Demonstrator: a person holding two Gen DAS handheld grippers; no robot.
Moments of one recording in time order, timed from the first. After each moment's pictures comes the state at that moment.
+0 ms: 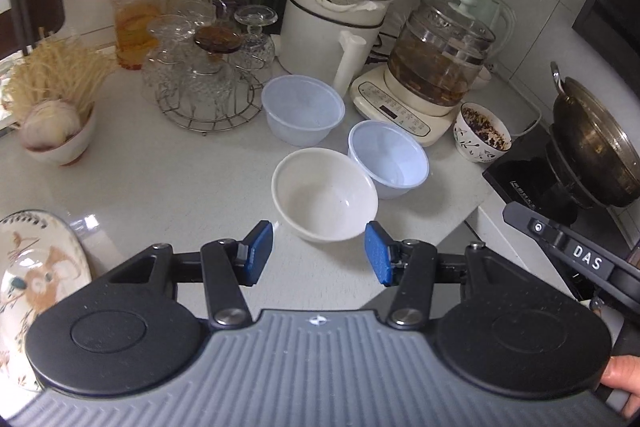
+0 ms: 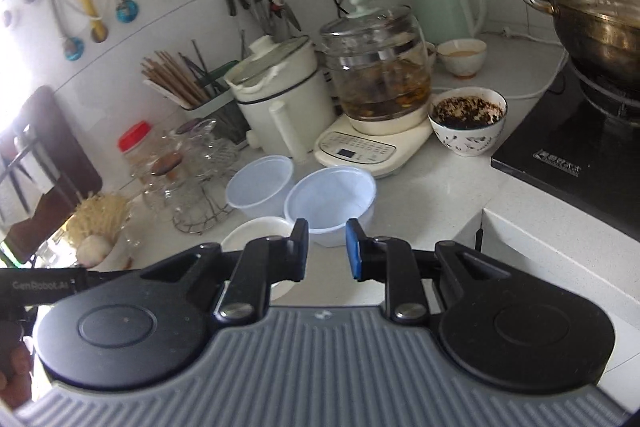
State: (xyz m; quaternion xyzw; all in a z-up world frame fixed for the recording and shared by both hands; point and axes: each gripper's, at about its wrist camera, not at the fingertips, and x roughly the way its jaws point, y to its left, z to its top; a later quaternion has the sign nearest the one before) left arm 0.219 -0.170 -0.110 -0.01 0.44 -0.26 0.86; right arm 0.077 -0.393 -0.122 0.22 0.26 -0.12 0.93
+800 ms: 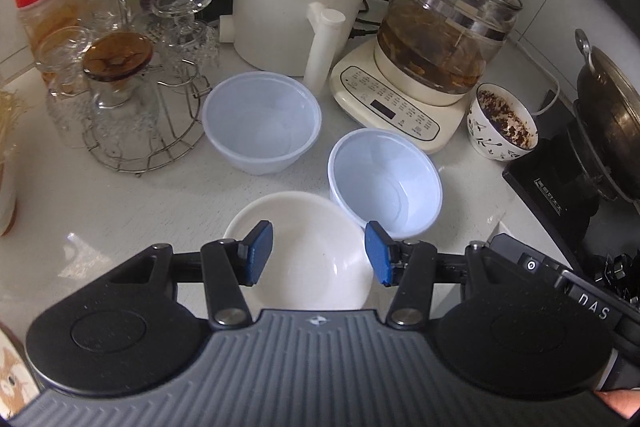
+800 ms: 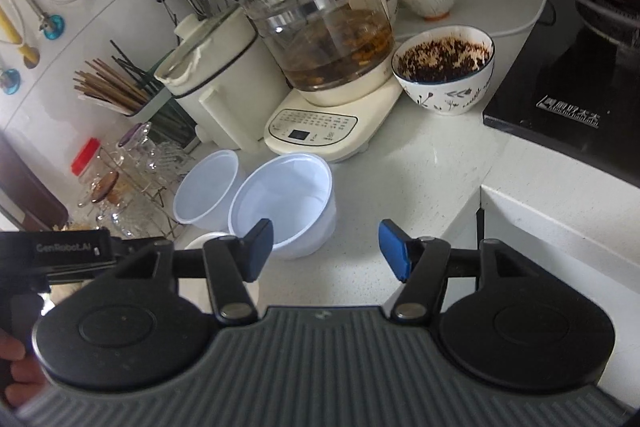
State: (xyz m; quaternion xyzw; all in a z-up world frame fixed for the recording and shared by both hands) left arm 0.323 -0.265 -0.149 0.04 0.48 -0.28 0.83; right arm 0.135 -0.454 -0.174 0.30 0.30 -0.14 0.89
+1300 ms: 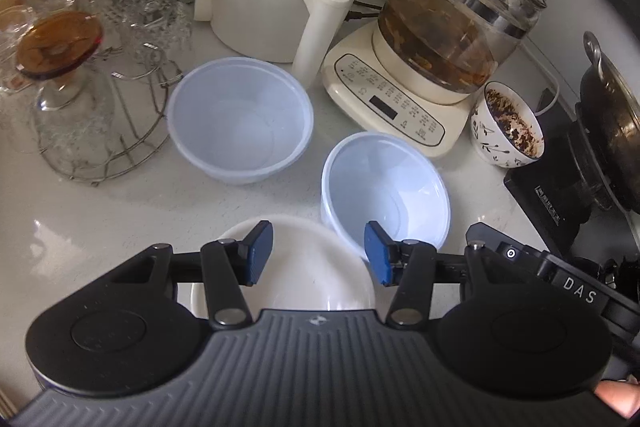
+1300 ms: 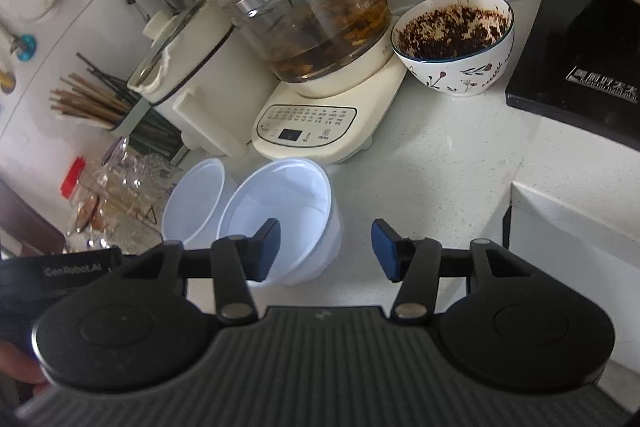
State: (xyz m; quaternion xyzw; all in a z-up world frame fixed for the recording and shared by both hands) left arm 0.370 -0.287 -0.183 0.02 0.51 -0.31 0.80; right arm 0.177 -0.474 -0.201 0.35 0.31 -0.14 0.87
